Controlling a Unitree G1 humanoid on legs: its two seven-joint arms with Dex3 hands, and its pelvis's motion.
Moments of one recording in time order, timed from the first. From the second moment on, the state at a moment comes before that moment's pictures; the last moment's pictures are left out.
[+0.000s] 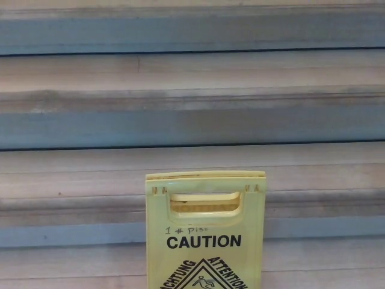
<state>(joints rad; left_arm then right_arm) 0.43 0.20 0.32 0.98 -0.06 -0.18 -0.01 0.46 -0.37 -0.11 0.95 -0.12 -0.38 -0.06</state>
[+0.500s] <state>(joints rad) 0.45 0.16 0.44 1.00 -0.12 -0.29 -0.02 0.48 -0.41 -0.17 1.01 -0.11 -0.63 -0.08</state>
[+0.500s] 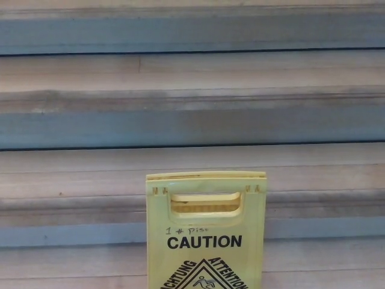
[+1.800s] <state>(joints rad) 0.32 0.26 0.50 0.73 -0.23 -0.34 -0.11 0.30 -0.52 -0.21 0.23 -0.03 -0.32 0.08</state>
